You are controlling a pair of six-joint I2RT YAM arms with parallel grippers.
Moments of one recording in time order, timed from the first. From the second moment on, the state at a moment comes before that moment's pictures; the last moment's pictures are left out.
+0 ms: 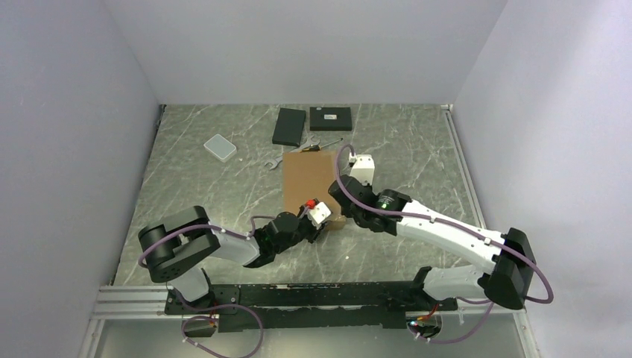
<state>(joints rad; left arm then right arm) -1.06 1.61 0.45 0.93 -0.16 0.06 0.96 1.24 0.98 -0.66 0.60 0.75</state>
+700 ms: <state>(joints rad) -1.06 1.61 0.47 0.91 -0.17 0.02 1.12 1.11 0.83 -0.59 0.80 0.86</state>
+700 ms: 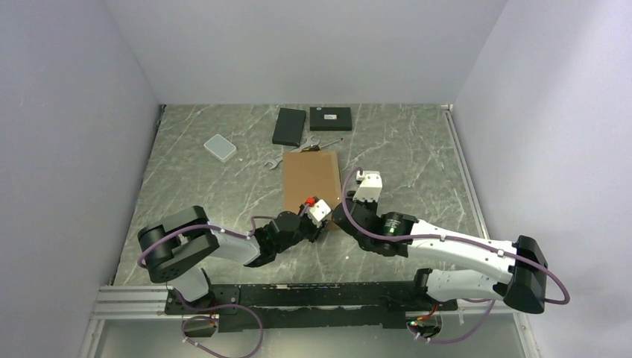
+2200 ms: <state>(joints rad) -1.00 0.90 0.66 0.03 0.07 -0.24 0.36 1.84 1.47 -1.25 0.85 0.44</state>
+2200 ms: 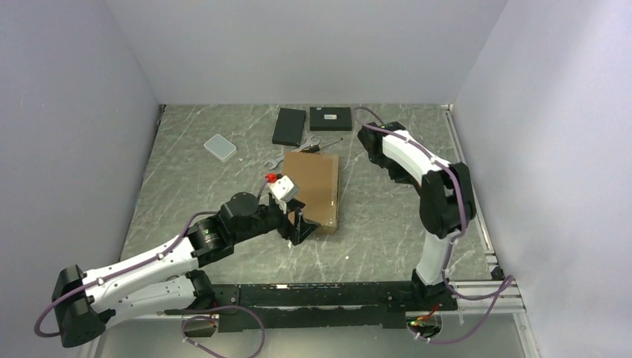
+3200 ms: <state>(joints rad) -1.00 0.48 0.68 -0.45 -0.06 -0.34 0.28 2.24 1.64 -0.98 0.61 -0.14</state>
